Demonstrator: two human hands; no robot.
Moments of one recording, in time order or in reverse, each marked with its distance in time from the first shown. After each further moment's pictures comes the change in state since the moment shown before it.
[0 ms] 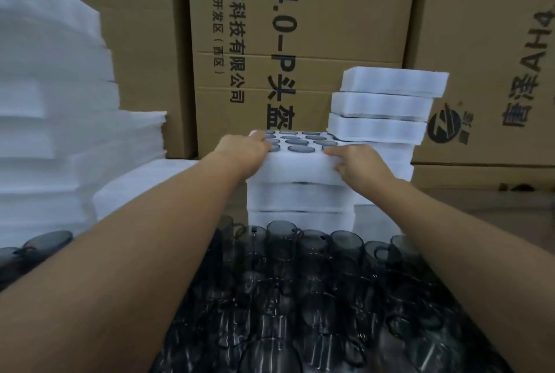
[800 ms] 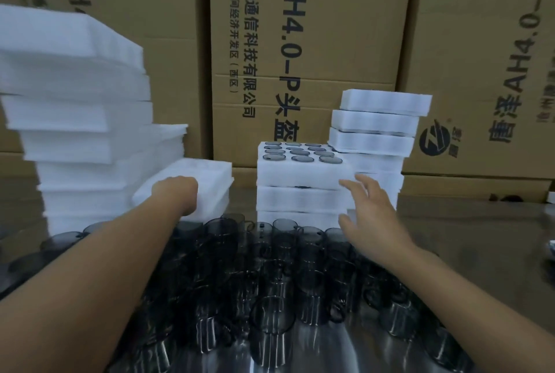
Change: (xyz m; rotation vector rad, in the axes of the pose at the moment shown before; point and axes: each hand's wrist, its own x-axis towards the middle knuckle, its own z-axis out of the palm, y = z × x) left_hand -0.106 -0.069 0.036 -0.201 -0.299 -0.413; right_hand -0.139 -0.035 -0.032 0.182 0.000 0.068
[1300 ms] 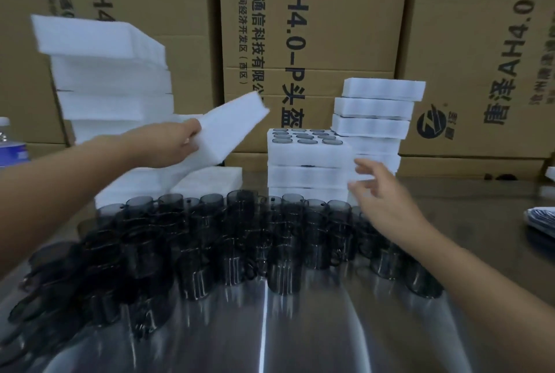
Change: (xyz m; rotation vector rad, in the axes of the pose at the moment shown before) left_hand -0.103 -0.056 -0.082 -0.130 0.209 0.311; right_hand -0.071 -0.027 -0.039 0.462 0.092 0.008
